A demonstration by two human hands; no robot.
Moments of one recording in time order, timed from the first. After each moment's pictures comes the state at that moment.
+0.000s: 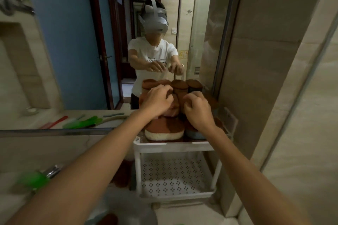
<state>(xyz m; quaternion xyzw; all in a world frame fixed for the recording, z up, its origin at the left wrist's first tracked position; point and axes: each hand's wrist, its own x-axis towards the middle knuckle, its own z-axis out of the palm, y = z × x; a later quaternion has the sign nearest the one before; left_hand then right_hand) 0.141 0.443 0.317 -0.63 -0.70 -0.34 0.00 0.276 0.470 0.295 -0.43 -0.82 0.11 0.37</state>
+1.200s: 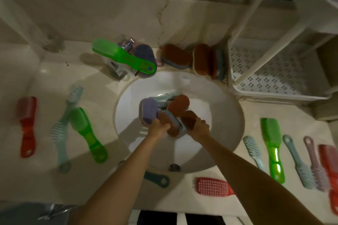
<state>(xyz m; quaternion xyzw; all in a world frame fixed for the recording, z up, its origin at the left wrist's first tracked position) -0.032 0.193 -0.083 -0.15 -0.81 -0.25 -0.51 0.096 0.269 -0.095 -0.60 -0.69 0.35 -0.20</state>
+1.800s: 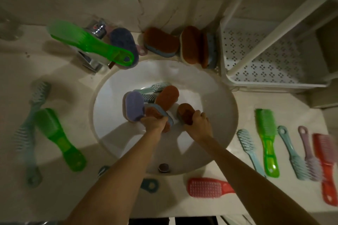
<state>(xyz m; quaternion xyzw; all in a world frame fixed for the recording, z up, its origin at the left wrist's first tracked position) -0.003 0.232 -0.128 0.01 -0.82 -0.27 -0.51 0.125 0.278 -0.110 -0.61 -0.72 0.31 -0.12</state>
